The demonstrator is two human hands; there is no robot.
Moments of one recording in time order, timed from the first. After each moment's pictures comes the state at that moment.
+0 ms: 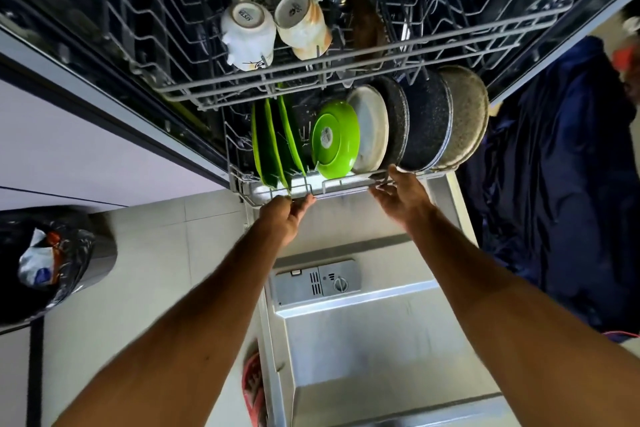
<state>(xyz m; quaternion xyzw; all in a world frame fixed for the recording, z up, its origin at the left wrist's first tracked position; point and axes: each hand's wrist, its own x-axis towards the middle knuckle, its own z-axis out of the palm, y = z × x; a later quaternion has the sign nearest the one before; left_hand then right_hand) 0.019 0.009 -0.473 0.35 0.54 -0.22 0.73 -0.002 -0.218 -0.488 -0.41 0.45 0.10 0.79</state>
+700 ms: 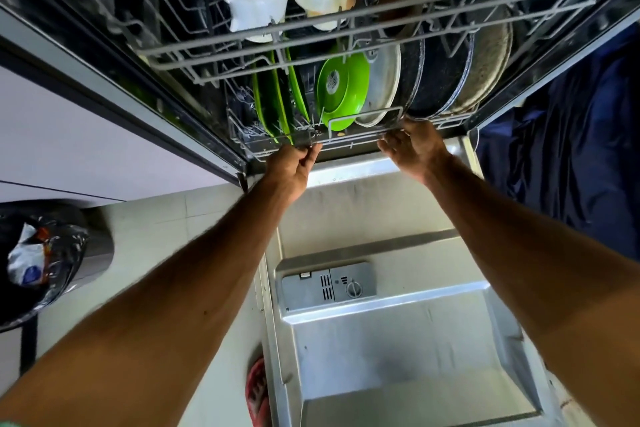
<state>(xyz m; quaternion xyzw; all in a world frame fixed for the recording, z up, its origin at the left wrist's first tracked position) 0.090 0.002 -0.491 0.35 0.44 -0.18 0.81 0.078 -0.218 -0.502 -0.39 0.42 0.12 0.81</state>
